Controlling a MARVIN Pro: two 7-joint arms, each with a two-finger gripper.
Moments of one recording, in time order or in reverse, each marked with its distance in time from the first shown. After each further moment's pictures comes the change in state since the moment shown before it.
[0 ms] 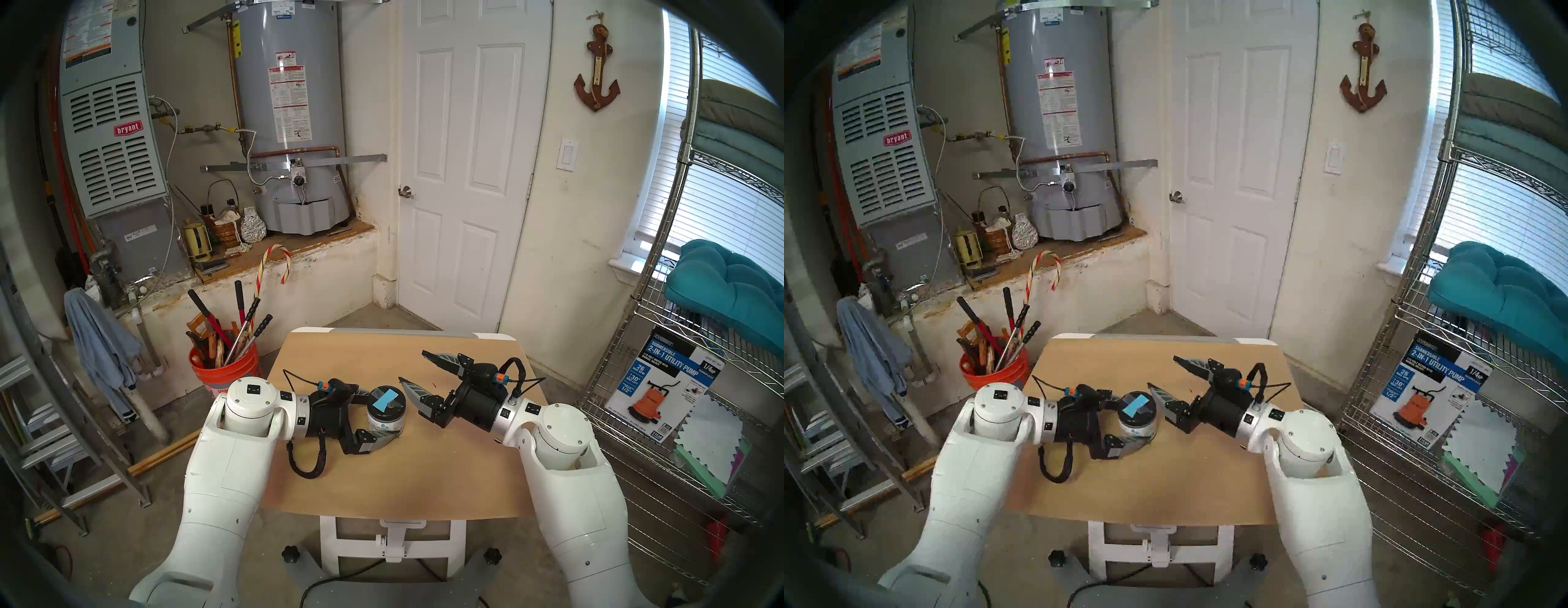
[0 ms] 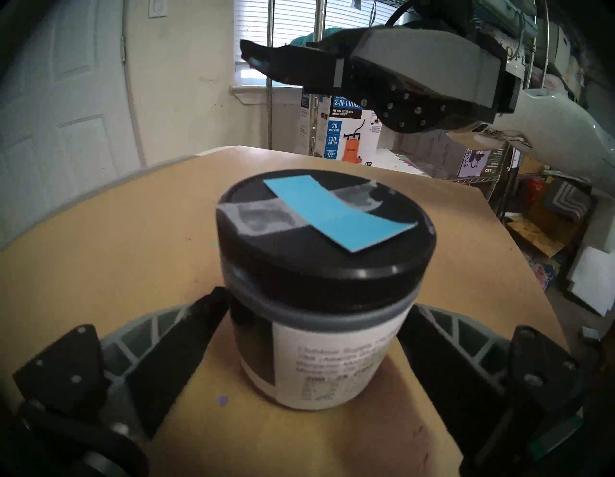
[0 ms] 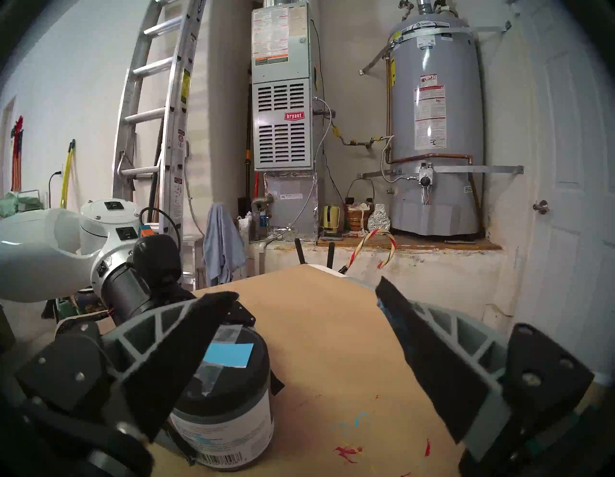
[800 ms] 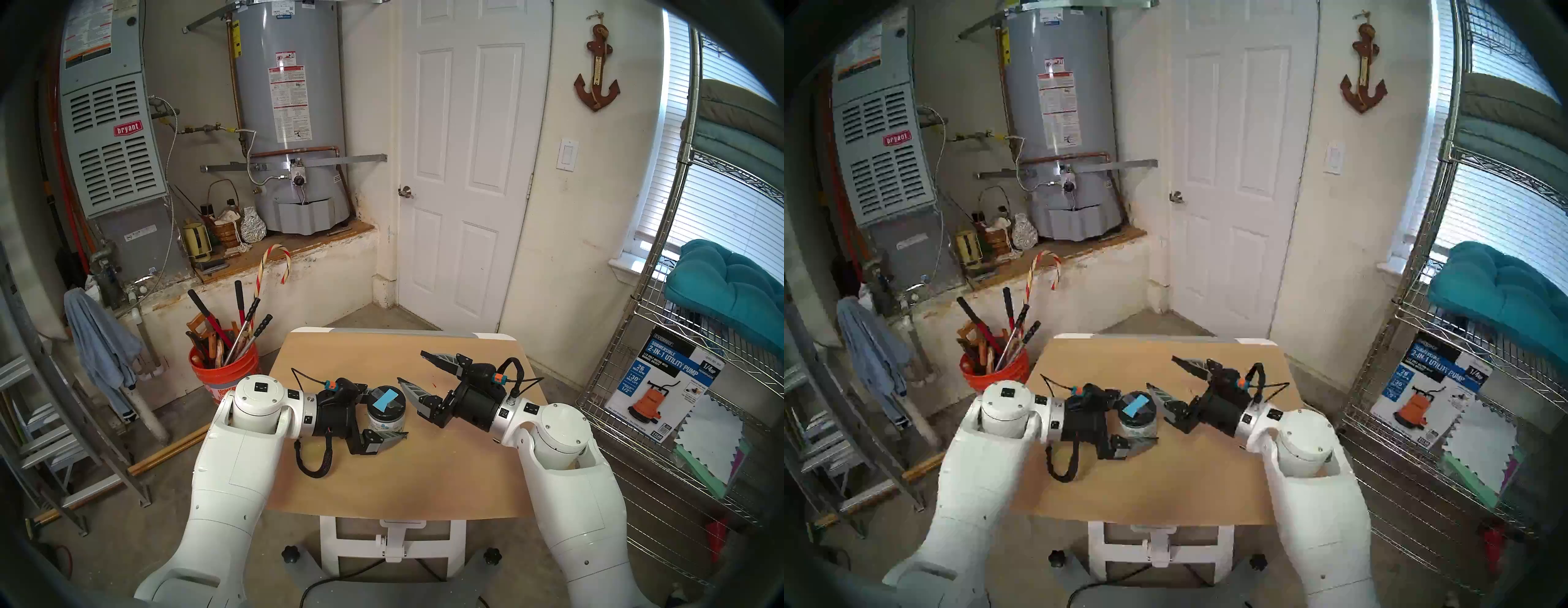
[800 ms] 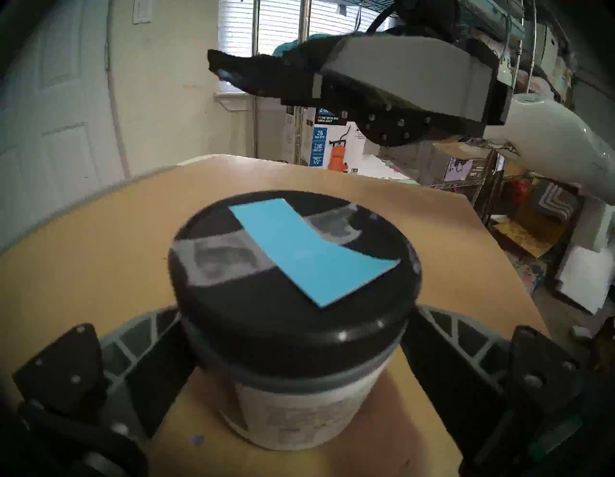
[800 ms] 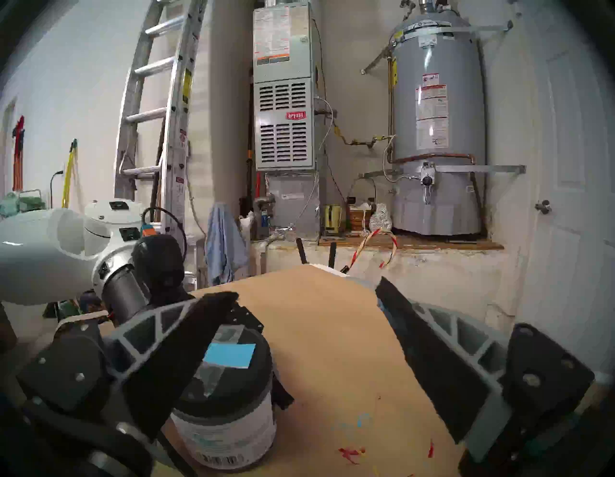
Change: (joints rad) left arm -0.010 -0.018 0.011 0.016 0.008 0.002 -0.014; right arm 0.003 0.001 -0.004 0.003 0.001 -0.001 0.006
